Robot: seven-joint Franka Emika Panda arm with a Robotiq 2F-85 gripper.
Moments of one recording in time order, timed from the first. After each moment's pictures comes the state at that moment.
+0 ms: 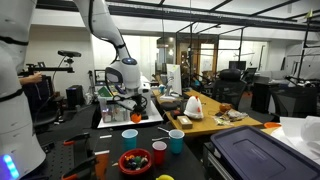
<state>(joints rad) 0.03 0.33 0.27 -2.46 1.27 3.00 -1.37</state>
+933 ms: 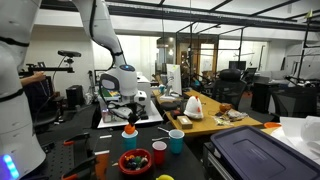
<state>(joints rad) 0.07 0.37 0.21 -2.54 1.15 3.02 -1.33</state>
